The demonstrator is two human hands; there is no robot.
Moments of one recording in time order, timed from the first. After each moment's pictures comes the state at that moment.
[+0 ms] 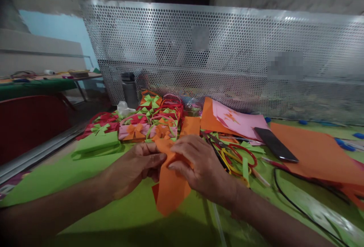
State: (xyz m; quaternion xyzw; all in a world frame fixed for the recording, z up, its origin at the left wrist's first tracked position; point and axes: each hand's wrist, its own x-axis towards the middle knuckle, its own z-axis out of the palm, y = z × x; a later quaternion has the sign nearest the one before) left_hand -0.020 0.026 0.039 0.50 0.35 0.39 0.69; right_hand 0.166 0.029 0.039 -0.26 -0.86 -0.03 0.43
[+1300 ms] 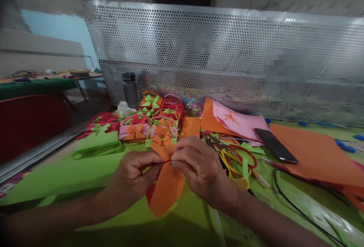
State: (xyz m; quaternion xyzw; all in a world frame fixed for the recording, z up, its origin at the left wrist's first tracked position) left_hand -0.016 0.007 0.045 0.78 0.35 0.43 0.28; right_hand 0.162 0.022 0.042 -0.23 -0.85 0.03 0.47
